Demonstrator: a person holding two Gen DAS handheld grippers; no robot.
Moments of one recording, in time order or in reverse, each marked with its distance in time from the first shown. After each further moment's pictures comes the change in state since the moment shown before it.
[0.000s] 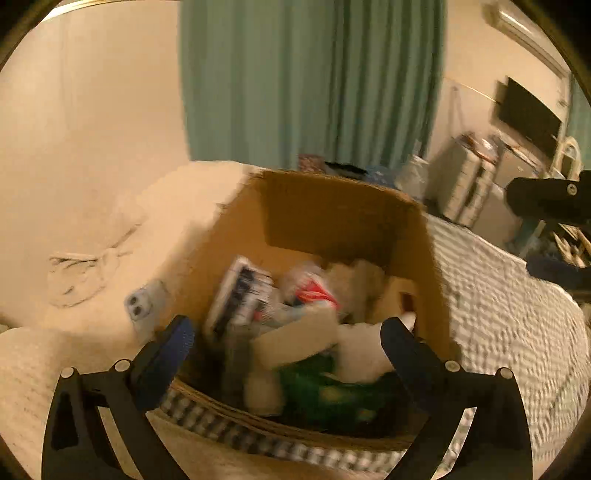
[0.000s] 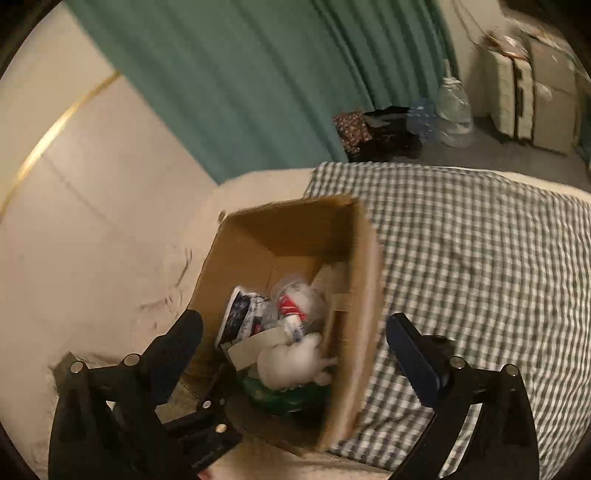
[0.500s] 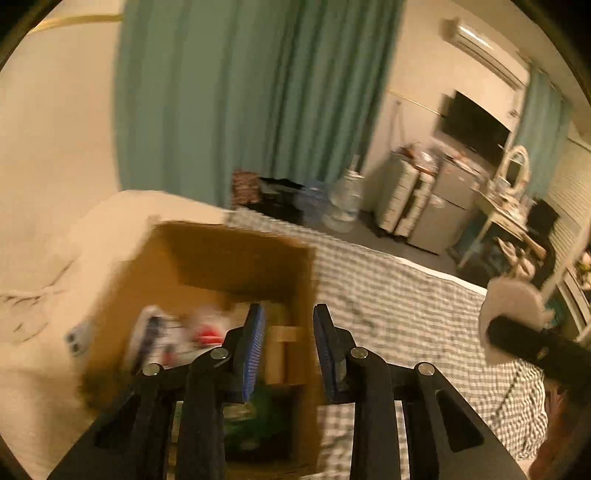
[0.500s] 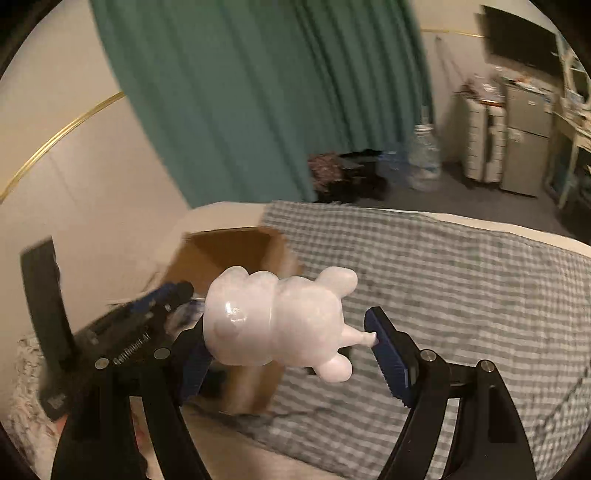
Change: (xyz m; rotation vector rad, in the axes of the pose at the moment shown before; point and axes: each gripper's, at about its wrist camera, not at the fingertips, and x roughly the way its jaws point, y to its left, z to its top) left arm -0.024 -0.037 0.057 0.012 -0.053 -0.214; right arm -0.057 -0.001 -0.001 -0.139 -0.071 0.009
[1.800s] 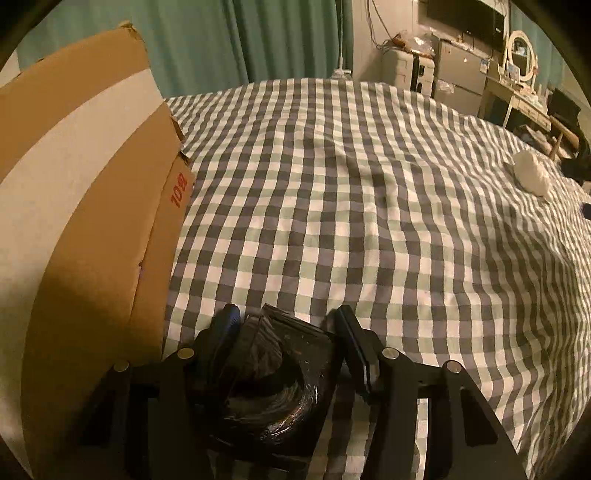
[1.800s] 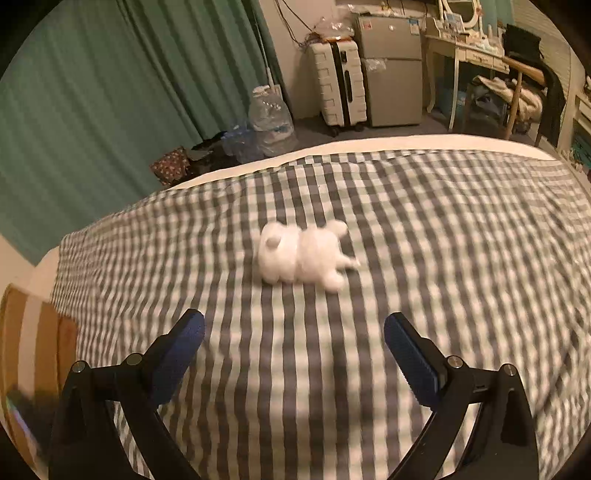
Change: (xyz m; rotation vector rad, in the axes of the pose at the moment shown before) left arm 0.213 -0.138 -0.136 0.257 0.244 0.120; right arm 0.087 -0.356 -0.029 0.391 0.022 -0.453
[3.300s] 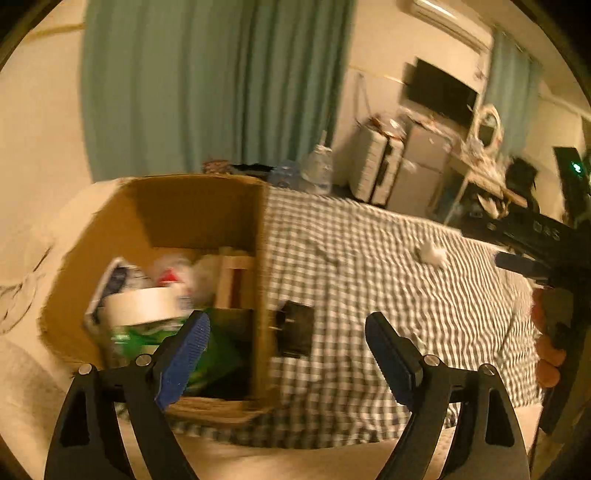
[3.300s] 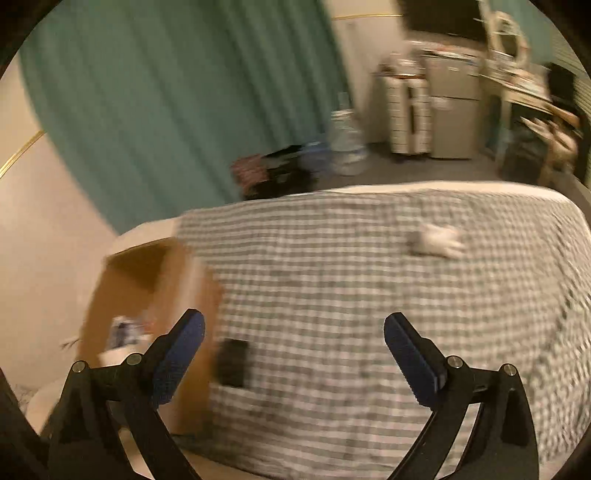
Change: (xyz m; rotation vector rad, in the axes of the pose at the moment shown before) left arm -0.225 0.064 -0.027 -0.076 -0.207 -0.177; right arm -0.185 0.118 -0.090 -0.100 -0.080 0.133
